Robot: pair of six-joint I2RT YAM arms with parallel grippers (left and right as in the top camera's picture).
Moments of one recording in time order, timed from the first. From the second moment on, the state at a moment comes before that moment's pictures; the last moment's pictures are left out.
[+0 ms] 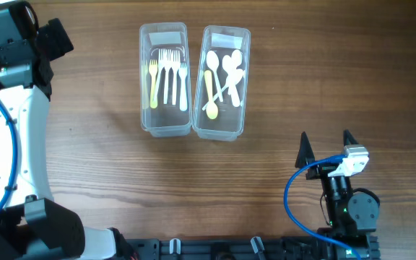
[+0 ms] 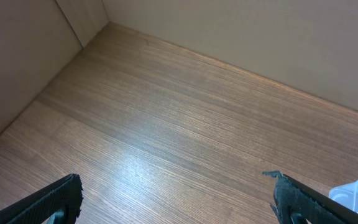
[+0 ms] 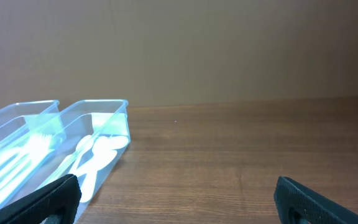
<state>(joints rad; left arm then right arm) 0.23 1.61 1.50 -0.54 -0.24 -0.13 0.02 0.02 0.01 0.00 -0.06 0.08</state>
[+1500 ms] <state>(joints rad) -0.09 0.33 0.57 -0.19 -0.08 -0.21 0.02 0.03 0.01 0.00 -0.06 0.08</state>
